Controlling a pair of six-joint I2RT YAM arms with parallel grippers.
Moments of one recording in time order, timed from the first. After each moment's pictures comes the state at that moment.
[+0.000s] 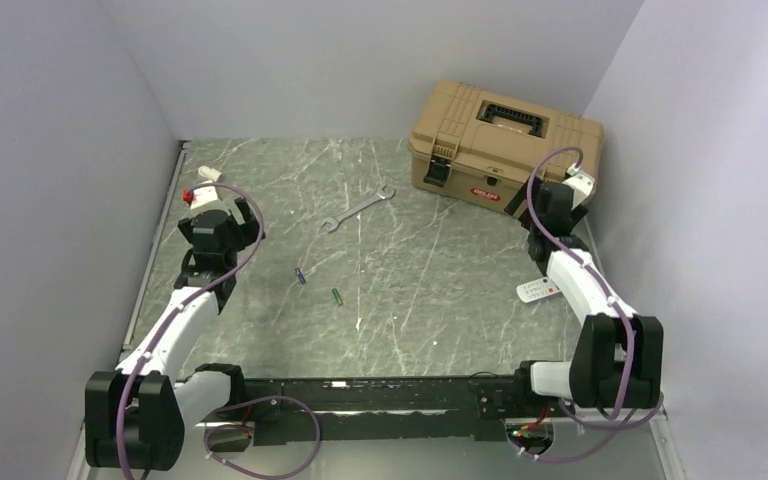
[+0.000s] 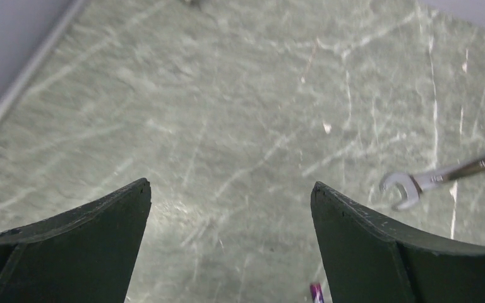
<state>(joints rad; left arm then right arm) -0.07 1.04 0.59 0.10 -0.34 -0.31 -0.03 1.27 0.74 0.10 0.30 0.43</state>
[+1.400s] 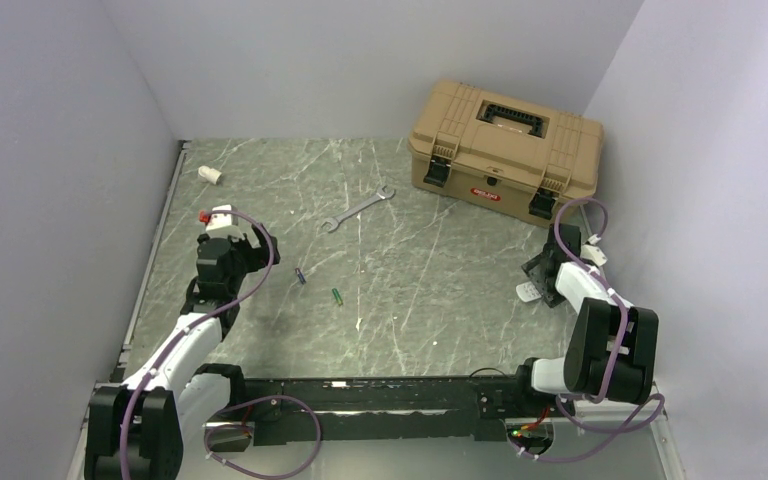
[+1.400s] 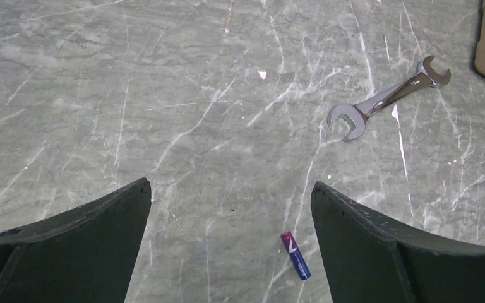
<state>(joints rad) -0.07 0.95 0.35 0.29 -0.05 -0.28 -0.22 1.34 0.62 -0.36 0.26 0.81</state>
